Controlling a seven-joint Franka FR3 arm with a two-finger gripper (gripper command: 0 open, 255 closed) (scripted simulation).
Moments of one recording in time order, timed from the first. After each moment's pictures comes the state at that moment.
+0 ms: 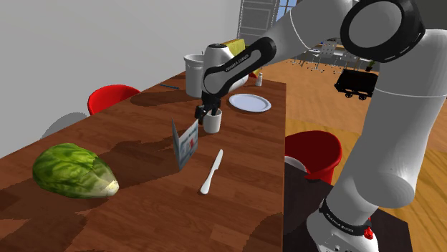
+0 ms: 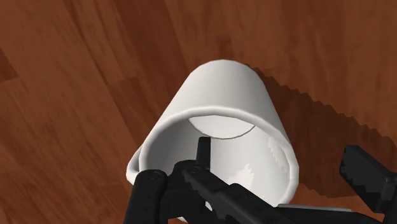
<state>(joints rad) 0.04 0.19 -0.08 -2.09 -0.07 2.44 0.01</state>
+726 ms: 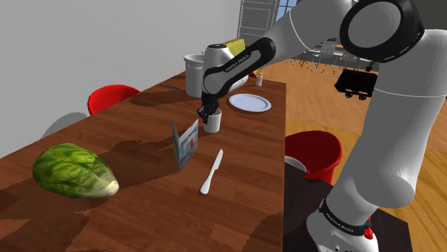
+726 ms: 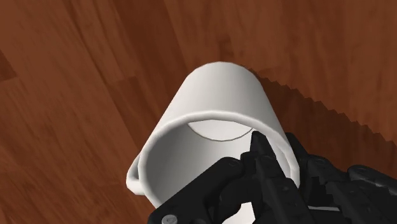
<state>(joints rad) 0.04 0.20 -0.08 -2.09 -0.07 2.44 0.01</state>
